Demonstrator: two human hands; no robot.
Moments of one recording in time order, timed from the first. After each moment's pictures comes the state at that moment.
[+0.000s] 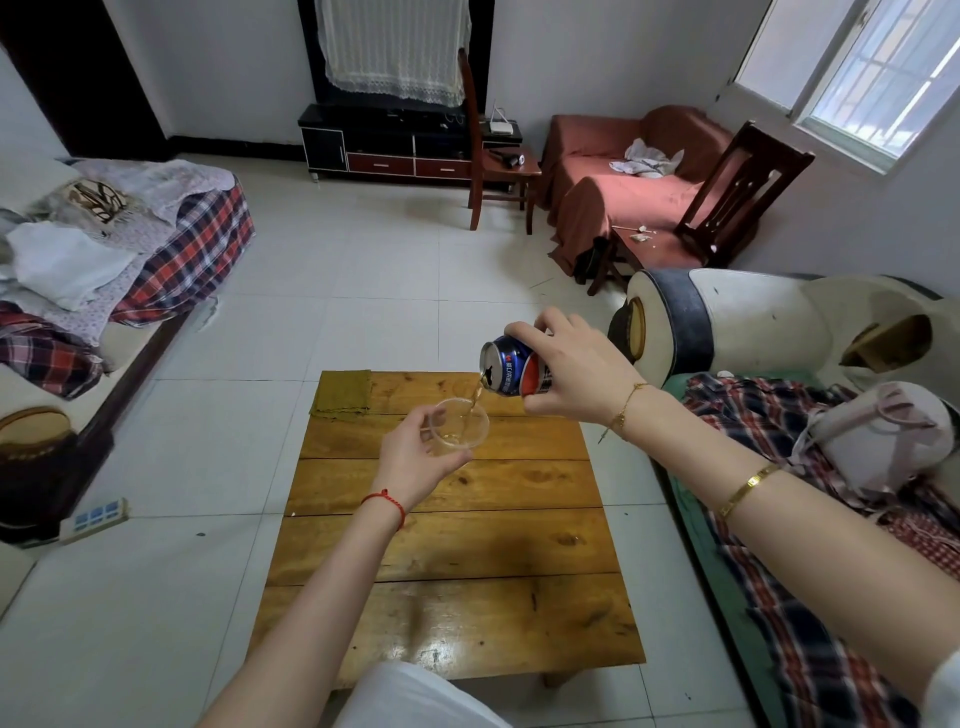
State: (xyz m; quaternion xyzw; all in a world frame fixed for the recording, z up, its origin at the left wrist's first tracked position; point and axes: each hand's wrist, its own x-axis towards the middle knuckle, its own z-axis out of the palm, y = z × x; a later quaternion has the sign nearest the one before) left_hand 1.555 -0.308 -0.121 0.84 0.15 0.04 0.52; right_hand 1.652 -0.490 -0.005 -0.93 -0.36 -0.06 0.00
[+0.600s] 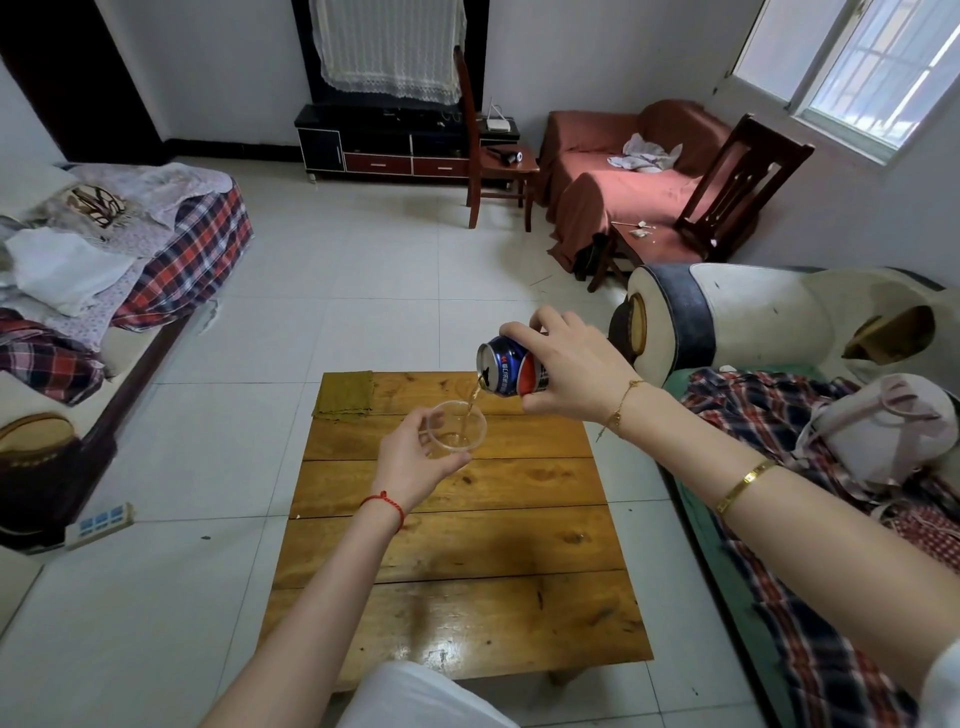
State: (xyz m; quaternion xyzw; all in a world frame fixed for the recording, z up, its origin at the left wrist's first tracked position) left_hand 1.555 -0.301 -0.123 0.84 0.16 0.03 0.52; right_hand 1.653 -0.482 -0.006 -0.93 -0.37 -0.05 -0.02
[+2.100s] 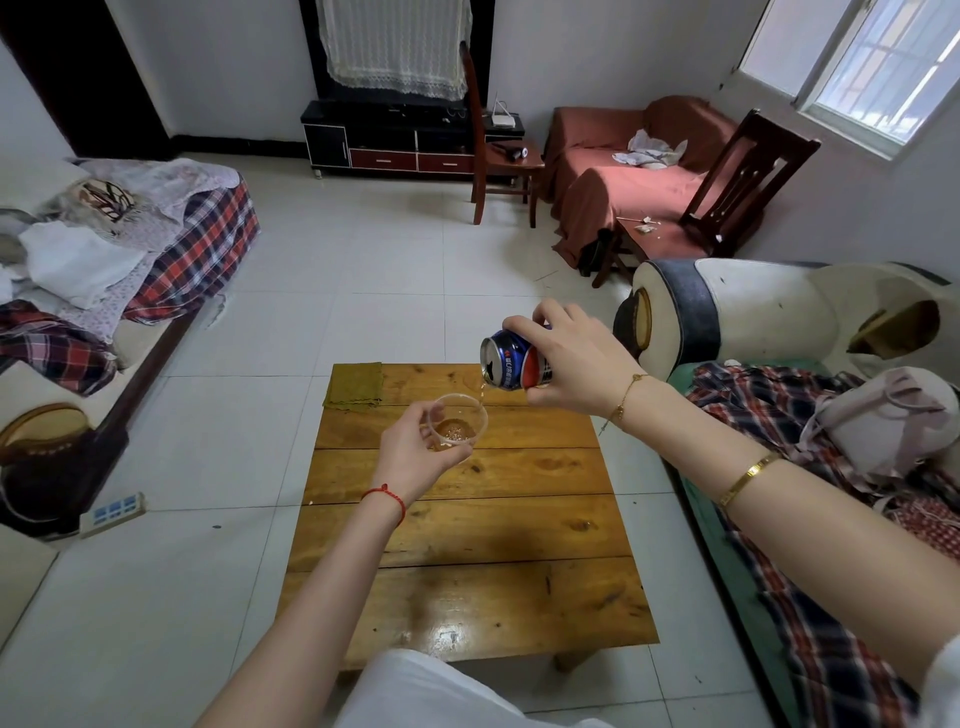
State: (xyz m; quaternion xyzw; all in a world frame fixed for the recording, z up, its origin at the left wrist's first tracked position) left_hand 1.530 -0.289 -0.120 0.84 0.16 0.05 0.52; right_hand 1.631 -0.473 -0.004 -0.93 -0.37 -0.07 -0.02
